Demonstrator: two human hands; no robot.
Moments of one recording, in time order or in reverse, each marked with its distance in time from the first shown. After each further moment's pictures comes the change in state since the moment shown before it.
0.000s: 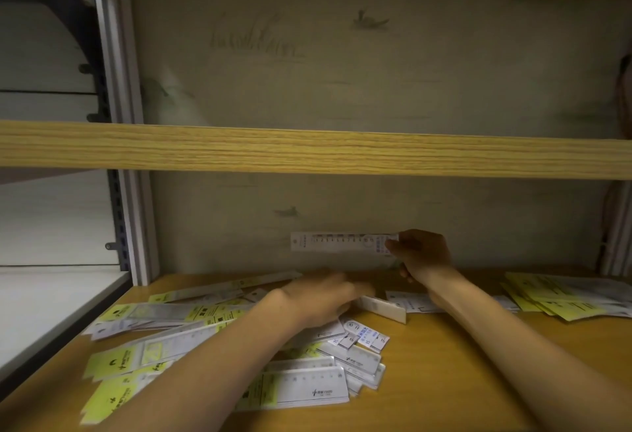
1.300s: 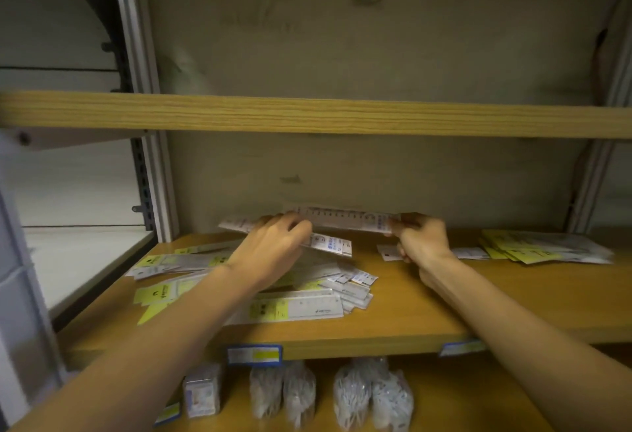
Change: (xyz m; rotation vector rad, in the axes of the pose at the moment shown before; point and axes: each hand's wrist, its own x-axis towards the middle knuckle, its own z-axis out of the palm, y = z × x) left_hand -0.091 0.002 -0.028 0.168 0.434 -0.169; right_hand -0.066 -0.001 -0.005 0.229 0.102 0.069
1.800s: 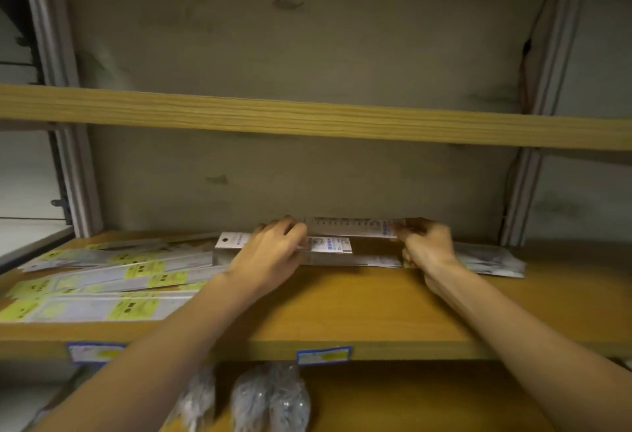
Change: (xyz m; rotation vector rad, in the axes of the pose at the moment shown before) left_hand 0.088 0.136 0.059 -0.043 0.057 -0.133; right_hand 0.067 0.028 -0.159 -0.046 -0.001 0.015
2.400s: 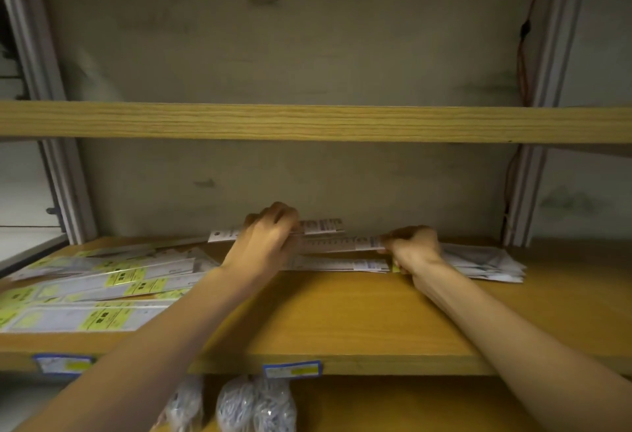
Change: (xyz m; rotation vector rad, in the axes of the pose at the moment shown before) left_hand 0.034 0.020 0.008 0.014 0.052 -0.054; right_hand 0.047 0.036 -0.006 -0.192 -0.004 0.107
